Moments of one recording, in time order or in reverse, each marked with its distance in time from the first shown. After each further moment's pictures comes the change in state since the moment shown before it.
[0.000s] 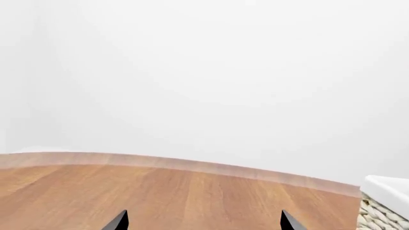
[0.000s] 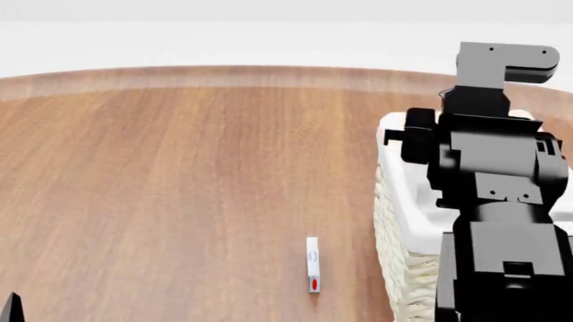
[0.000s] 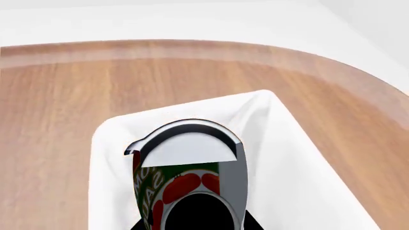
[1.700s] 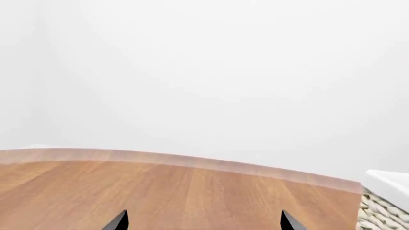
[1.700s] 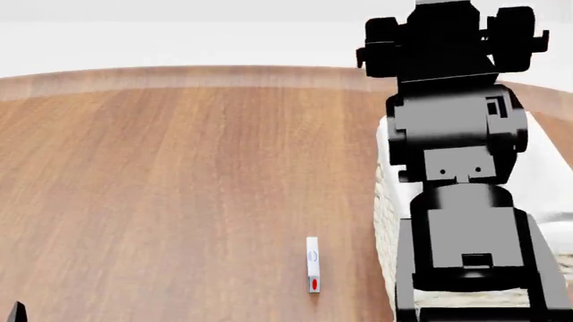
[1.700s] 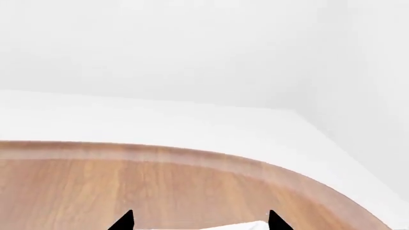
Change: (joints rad) left arm 0.012 0.016 0.017 -0.039 0.023 0.039 0.010; right arm 0.002 -0.086 -0.004 -0.233 -0.189 -0.124 -0.006
